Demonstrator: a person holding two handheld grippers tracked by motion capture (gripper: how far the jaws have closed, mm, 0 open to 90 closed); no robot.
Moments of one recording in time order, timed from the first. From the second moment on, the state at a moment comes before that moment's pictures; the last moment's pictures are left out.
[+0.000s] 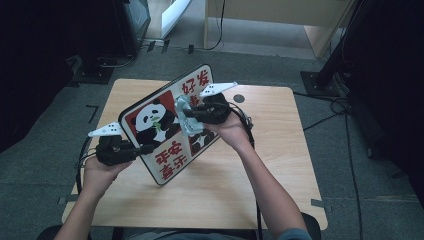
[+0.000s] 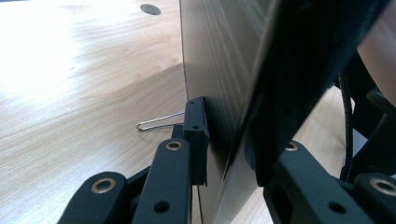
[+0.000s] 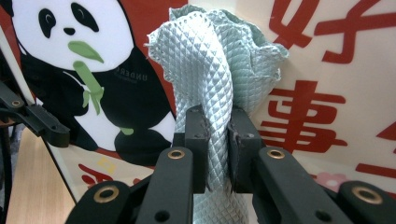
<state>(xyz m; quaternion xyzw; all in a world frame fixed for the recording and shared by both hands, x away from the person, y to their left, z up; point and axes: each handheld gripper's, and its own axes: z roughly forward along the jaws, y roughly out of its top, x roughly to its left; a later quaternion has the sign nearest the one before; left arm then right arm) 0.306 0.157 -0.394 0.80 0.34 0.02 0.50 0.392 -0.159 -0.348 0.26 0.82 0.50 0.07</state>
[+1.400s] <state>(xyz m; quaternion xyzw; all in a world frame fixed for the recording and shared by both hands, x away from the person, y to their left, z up) 0.305 0.157 -0.390 0.80 0.33 0.02 0.51 0.380 -0.165 -0.387 0.28 0.83 0.47 0.06</state>
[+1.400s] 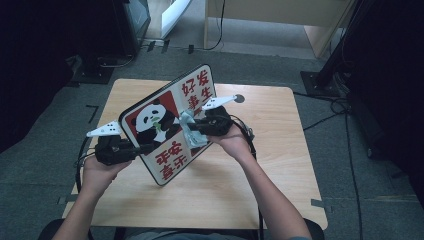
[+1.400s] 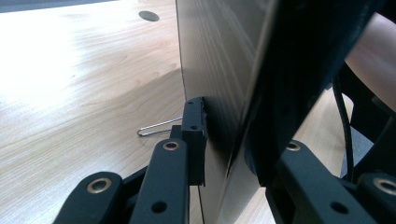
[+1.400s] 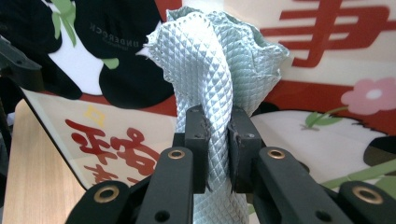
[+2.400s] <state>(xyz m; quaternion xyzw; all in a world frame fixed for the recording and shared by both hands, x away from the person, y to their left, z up) 0.308 0.159 -0.390 0.80 0.32 0.00 0.51 0.372 -0.173 -0.436 0.32 0.84 0.44 0.01</state>
